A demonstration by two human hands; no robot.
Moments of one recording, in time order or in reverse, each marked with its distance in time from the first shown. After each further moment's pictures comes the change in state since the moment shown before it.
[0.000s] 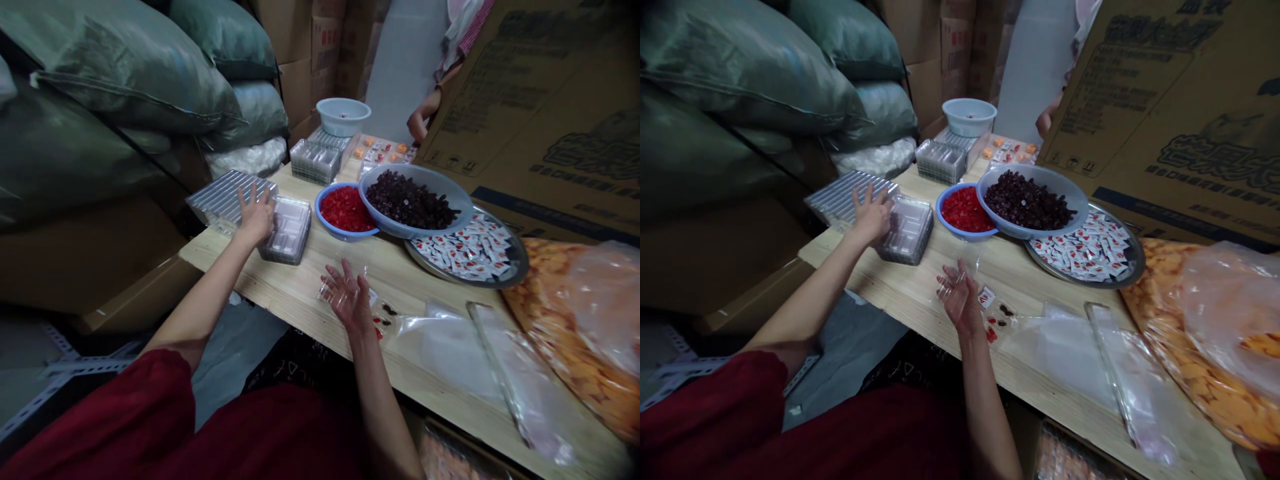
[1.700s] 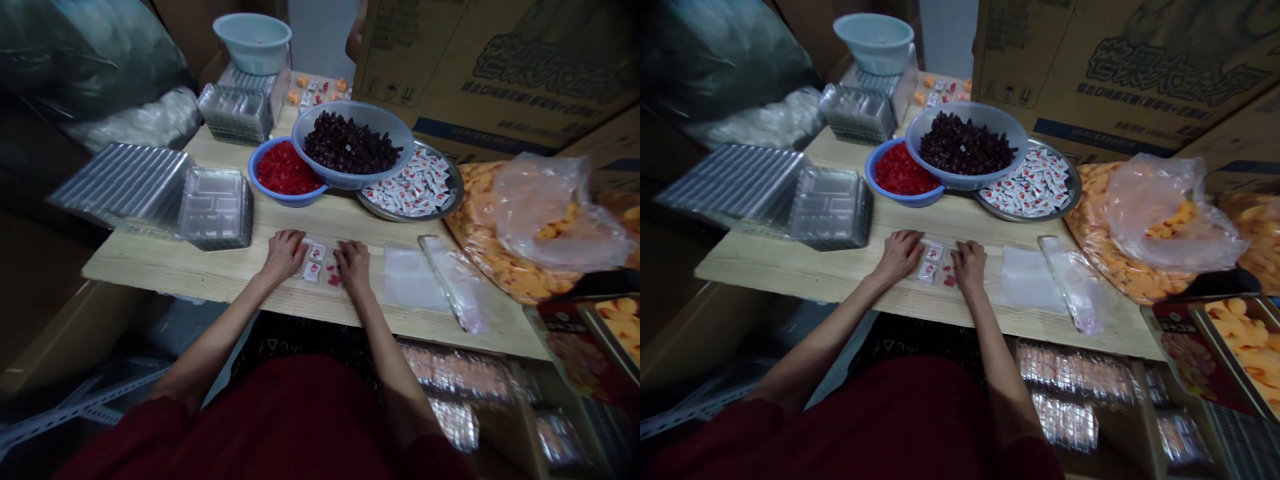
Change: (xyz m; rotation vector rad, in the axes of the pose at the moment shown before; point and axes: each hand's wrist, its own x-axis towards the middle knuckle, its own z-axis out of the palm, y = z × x) left_hand -0.101 0.174 0.092 -0.567 -0.121 0.318; right_hand -0.029 -0.051 -0.105 -1.777 0.545 -0.603
